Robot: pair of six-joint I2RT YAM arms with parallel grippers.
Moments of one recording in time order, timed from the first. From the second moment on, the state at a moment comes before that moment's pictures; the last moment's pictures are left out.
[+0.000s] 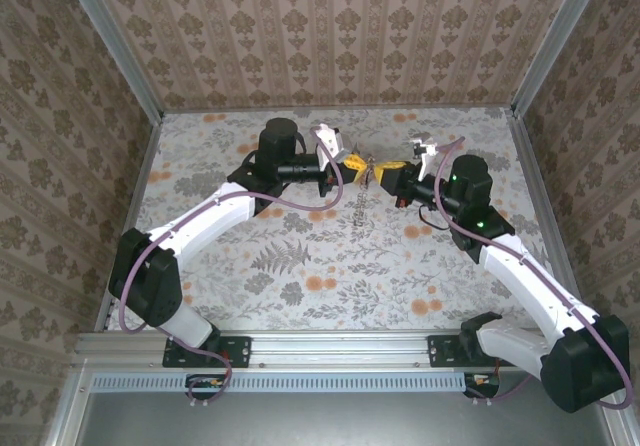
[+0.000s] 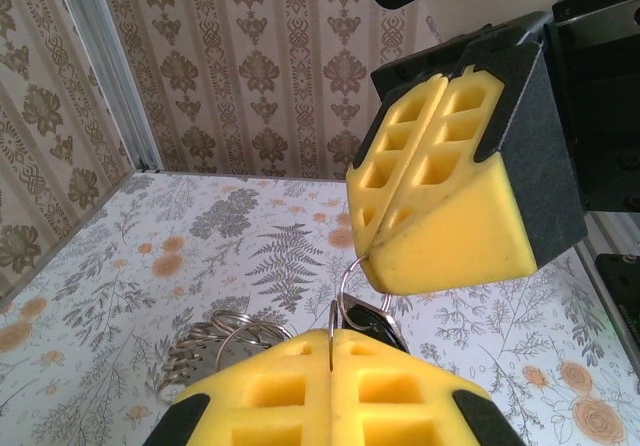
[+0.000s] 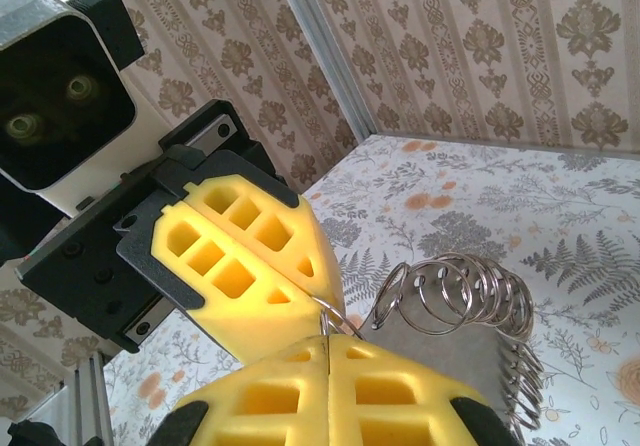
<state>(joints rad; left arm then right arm) -0.67 1.56 1.23 0.08 0.80 0.24 0.30 1.06 0.78 0.18 -0.59 0.37</state>
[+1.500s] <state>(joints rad) -0.68 1.56 1.23 0.09 0.78 0.24 0.28 1.10 0.76 0.18 -0.55 0.35</state>
